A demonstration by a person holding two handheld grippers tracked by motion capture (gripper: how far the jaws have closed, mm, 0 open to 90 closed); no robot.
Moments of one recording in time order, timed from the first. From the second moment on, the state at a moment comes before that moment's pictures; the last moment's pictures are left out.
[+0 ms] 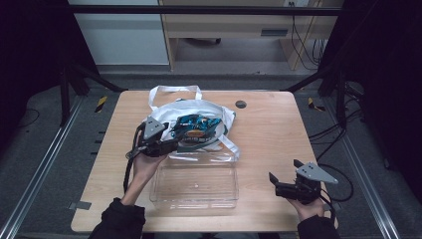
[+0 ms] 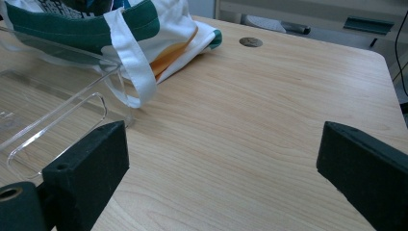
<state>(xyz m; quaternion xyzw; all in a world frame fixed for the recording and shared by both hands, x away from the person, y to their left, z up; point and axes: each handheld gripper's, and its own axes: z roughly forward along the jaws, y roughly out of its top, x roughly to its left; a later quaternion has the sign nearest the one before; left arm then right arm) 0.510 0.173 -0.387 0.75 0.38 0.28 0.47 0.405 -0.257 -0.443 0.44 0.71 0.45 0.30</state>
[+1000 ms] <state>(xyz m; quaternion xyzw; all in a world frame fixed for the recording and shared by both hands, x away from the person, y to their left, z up) 0.516 0.172 -0.392 0.74 0.39 0.26 0.49 0.406 -0.257 -0.444 0.44 0.71 0.45 0.30</state>
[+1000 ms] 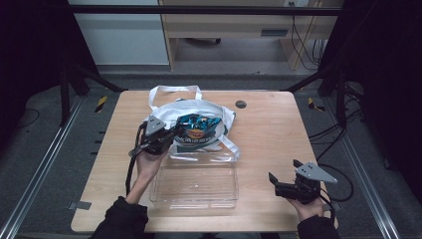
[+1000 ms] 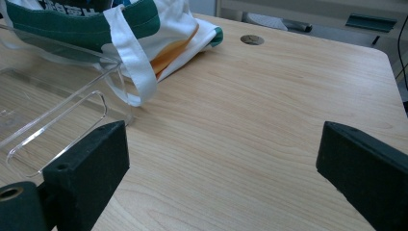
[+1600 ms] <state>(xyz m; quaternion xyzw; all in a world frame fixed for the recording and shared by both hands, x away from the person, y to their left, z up) 0.495 0.182 -0.362 0.69 0.40 0.25 0.55 0.405 -0.256 -0.444 0.44 0.72 0.45 0.30</state>
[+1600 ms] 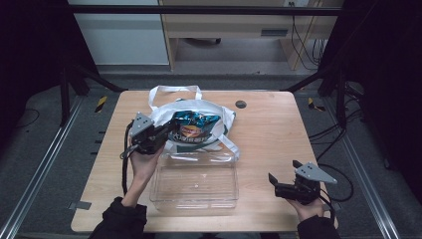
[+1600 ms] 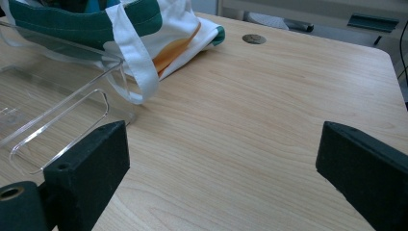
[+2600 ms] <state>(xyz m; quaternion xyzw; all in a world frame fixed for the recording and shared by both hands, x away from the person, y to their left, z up) 0.455 0.196 -0.312 0.63 0.38 0.25 0.63 0.404 -0.256 -0.444 0.44 0.72 0.45 0.30</state>
